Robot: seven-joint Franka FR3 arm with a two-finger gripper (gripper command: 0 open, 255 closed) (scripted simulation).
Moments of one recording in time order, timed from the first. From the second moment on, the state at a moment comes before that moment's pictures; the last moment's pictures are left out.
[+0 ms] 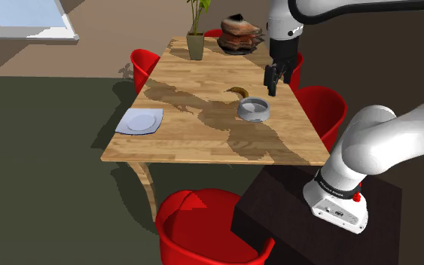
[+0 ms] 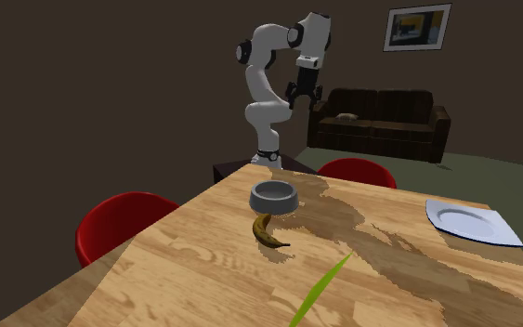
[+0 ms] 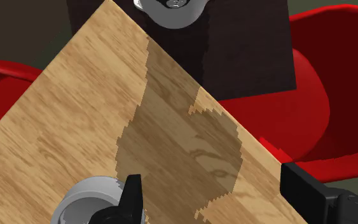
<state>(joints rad) 0.00 -0.77 0.05 -2.45 -0.04 1.54 0.13</state>
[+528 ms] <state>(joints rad) -0.05 -0.62 -0.03 -2.45 -0.10 1.71 0.06</state>
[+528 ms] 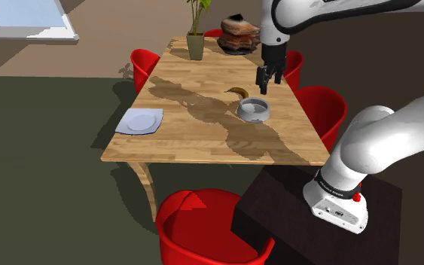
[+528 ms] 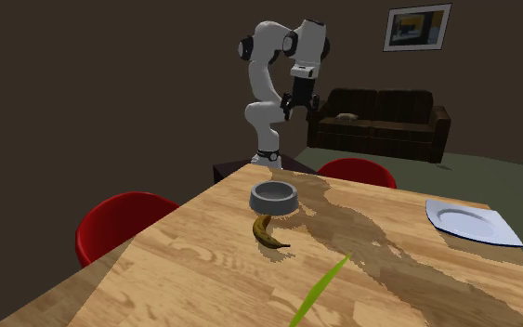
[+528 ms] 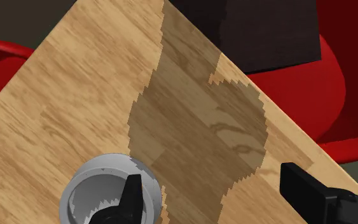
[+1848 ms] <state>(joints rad) -0.15 0.05 -0.26 -2.11 -0.04 2.12 -0.23</state>
